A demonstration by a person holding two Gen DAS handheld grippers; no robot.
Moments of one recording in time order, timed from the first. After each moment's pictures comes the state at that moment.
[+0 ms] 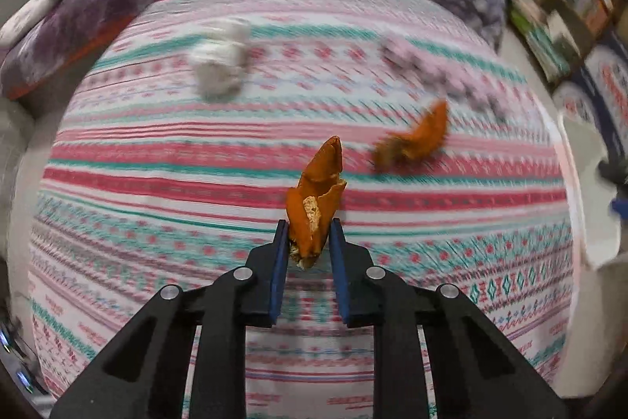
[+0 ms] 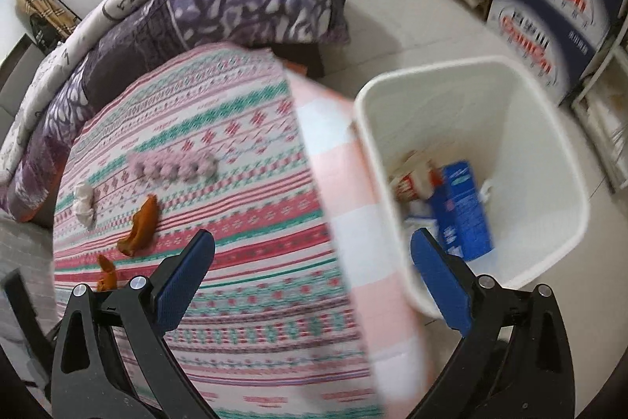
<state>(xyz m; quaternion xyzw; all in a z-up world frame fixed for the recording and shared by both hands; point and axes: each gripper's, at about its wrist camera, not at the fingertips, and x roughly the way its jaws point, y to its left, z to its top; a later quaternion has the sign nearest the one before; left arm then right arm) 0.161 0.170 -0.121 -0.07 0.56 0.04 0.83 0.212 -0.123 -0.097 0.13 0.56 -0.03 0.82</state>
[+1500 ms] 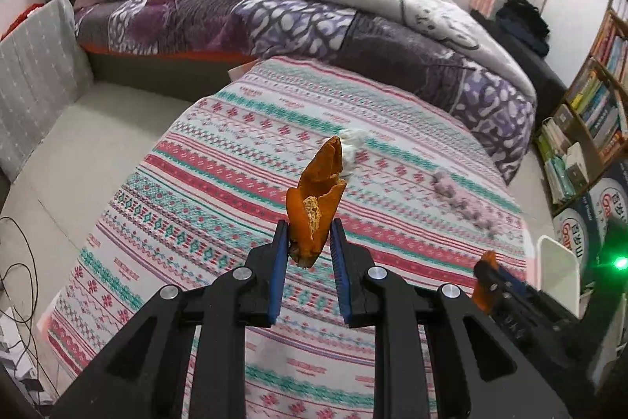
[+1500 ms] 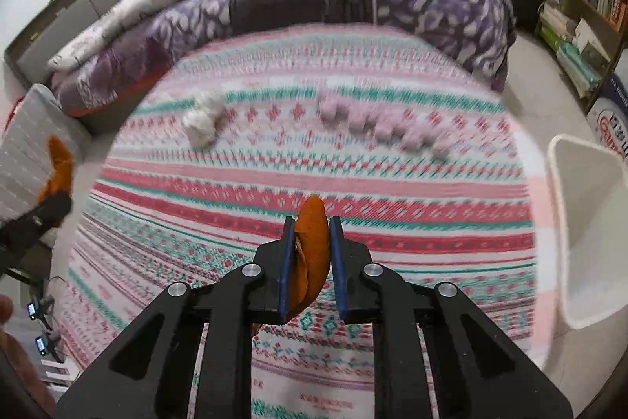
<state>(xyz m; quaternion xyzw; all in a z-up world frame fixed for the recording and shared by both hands) 0.105 0.222 -0.028 -0.17 0.44 0.15 0.87 0.171 0.024 -0.067 0.00 0.49 0.15 0.86</state>
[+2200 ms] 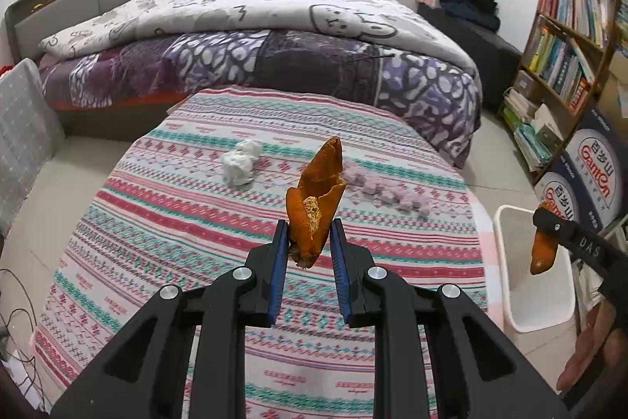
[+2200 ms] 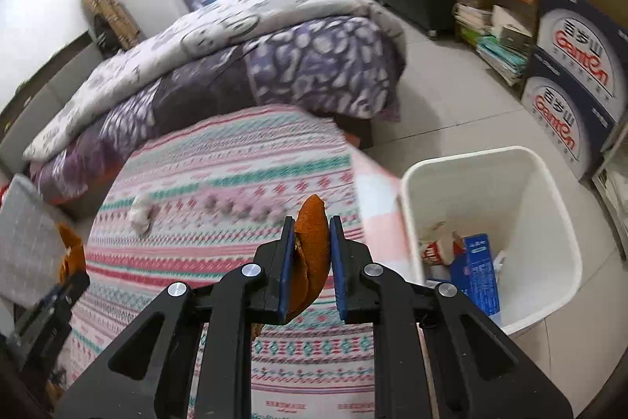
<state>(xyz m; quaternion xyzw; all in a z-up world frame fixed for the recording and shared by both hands) 0.119 0.107 -0.013 -0.10 0.41 0.09 0.90 0.187 -0.131 -0.022 0.09 0.43 0.05 0.89</state>
